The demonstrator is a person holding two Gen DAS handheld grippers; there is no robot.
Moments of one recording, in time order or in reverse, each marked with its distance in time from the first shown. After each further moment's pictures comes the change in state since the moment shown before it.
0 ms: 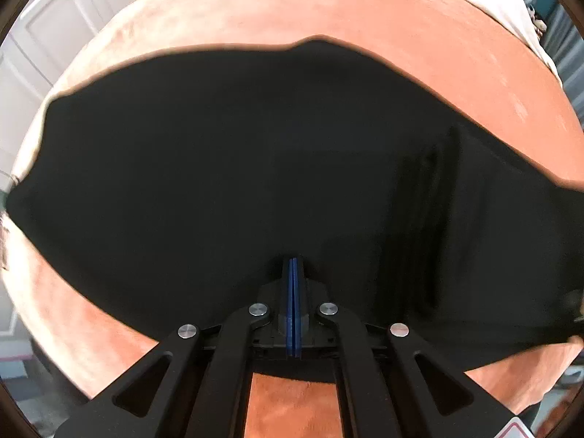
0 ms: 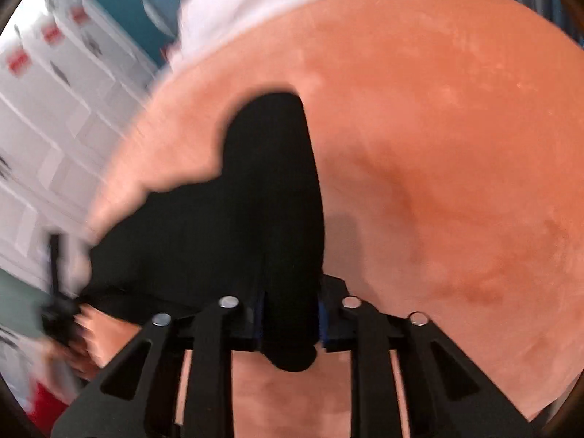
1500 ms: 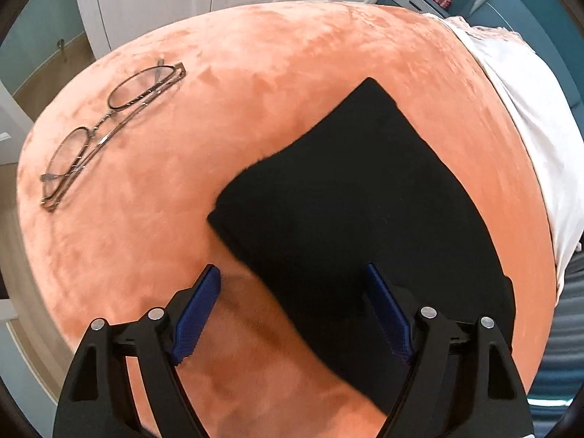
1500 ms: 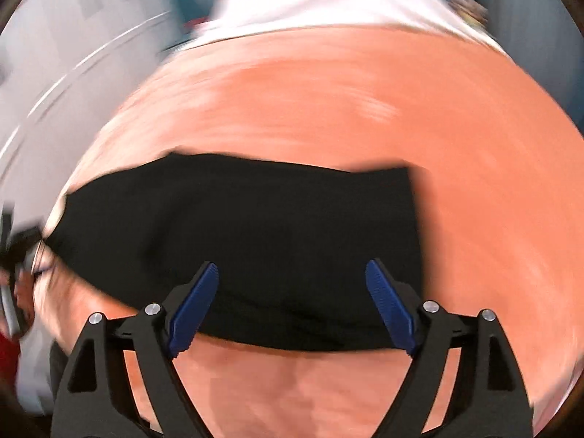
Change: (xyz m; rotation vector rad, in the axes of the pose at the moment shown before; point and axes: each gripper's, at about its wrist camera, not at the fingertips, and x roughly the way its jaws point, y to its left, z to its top) left arm -0.019 0.289 0.000 -0.679 -0.096 -0.077; right arm -0.023 0.078 -0.016 -0.162 -0.104 -0.138
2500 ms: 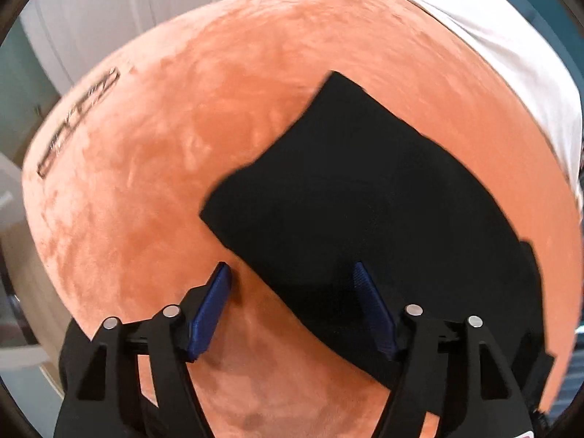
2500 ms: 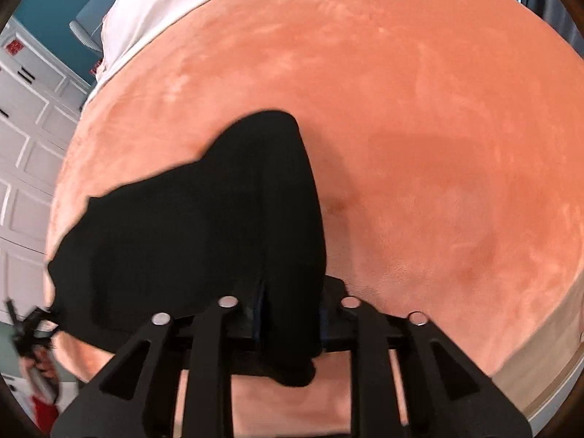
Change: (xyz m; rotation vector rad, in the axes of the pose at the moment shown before) left arm -0.015 -0.083 -0.104 0.295 -0.025 0.075; right arm 0.015 -0.186 -0.042 0.339 0.127 -0.026
